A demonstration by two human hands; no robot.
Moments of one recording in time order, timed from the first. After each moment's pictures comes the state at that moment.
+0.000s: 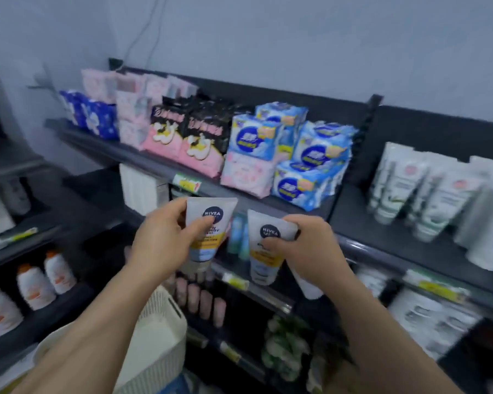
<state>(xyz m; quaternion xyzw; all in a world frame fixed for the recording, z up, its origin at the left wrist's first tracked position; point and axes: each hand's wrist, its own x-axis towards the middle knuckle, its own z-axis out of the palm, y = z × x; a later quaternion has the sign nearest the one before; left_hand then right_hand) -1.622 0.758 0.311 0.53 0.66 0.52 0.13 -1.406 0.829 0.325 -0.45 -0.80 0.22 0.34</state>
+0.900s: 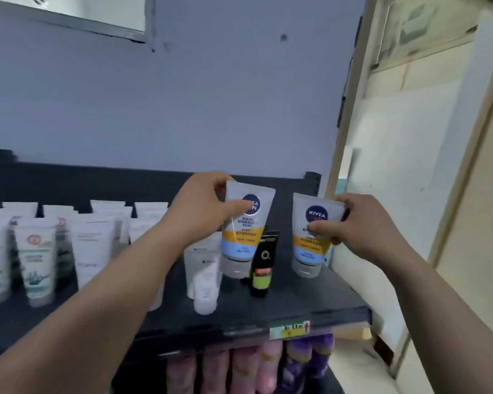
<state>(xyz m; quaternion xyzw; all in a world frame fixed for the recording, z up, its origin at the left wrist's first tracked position) -0.970 0.841 0.495 0.79 0.30 0.46 0.29 -0.751 0.729 0.493 -0.70 -0.56 0.01 0.45</state>
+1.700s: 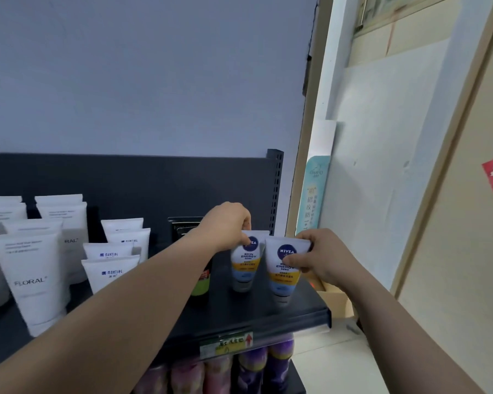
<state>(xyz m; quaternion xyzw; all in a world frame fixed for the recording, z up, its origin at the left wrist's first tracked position) -0.751 0.916 0.430 0.91 0.37 0.16 0.06 -0.599 0.779 0.405 -0.76 -0.52 0.14 0.36</state>
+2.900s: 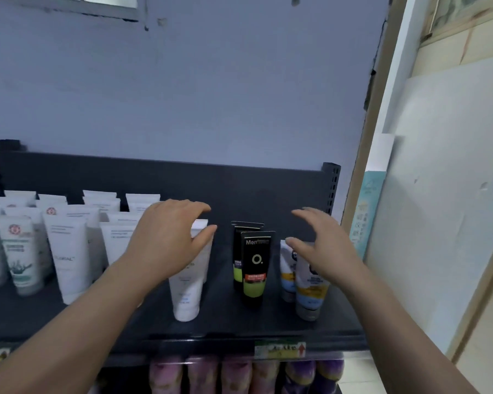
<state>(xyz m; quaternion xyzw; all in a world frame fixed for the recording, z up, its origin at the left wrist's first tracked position) -0.934 0.873 0.438 0.81 0.44 0.35 -0.14 -0.676 0.821 0.425 -0.67 -0.66 -0.06 0.32</state>
